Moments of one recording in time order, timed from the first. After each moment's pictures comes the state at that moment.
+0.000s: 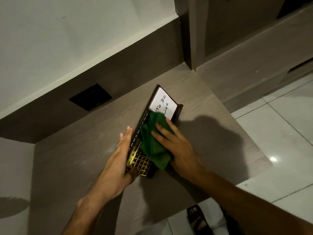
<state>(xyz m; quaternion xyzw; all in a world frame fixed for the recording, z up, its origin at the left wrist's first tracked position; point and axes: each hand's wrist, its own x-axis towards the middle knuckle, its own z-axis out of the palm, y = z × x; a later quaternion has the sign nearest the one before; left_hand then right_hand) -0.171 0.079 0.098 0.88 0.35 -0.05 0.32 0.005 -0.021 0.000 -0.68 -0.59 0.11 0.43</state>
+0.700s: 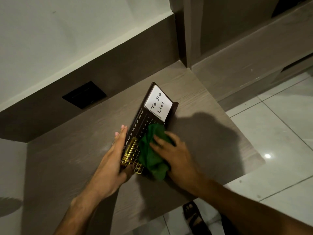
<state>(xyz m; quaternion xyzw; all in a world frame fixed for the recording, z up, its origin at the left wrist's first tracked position) -0.169 0.078 0.099 0.87 0.36 -0.06 0.32 -0.013 -0.040 -0.017 -0.71 -0.60 0.10 0.36</state>
